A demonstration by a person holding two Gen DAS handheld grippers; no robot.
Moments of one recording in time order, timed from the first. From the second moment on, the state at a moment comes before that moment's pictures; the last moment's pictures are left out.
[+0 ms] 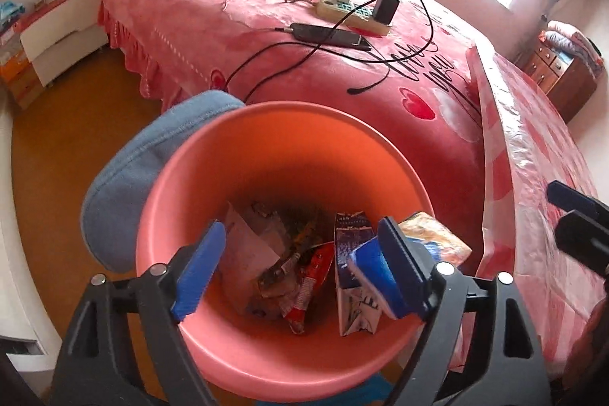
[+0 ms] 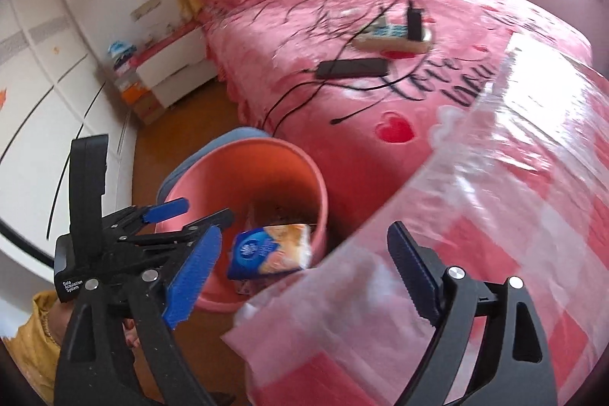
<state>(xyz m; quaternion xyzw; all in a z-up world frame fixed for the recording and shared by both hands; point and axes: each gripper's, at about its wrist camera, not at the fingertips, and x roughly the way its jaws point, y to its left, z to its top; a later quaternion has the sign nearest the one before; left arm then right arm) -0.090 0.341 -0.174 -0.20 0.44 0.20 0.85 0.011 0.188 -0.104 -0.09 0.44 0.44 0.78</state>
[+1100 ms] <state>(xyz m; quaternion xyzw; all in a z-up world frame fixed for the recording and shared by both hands) -0.037 0.225 -0.083 -0.09 0.37 0.15 0.91 0.032 0.011 -0.064 0.00 0.38 0.29 0.88</state>
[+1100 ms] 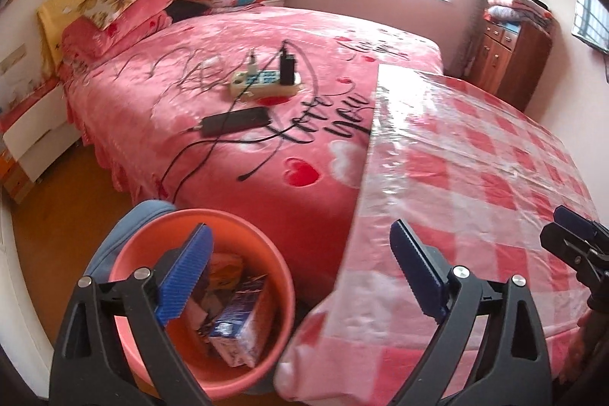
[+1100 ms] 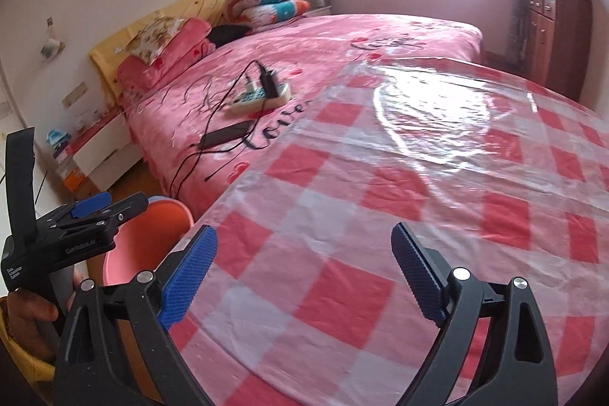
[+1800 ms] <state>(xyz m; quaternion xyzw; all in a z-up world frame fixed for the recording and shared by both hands) 0.002 0.102 -0.075 -0.04 0.38 0.05 0.92 0.035 -0.099 -0.055 0.04 0.33 0.20 0.92</state>
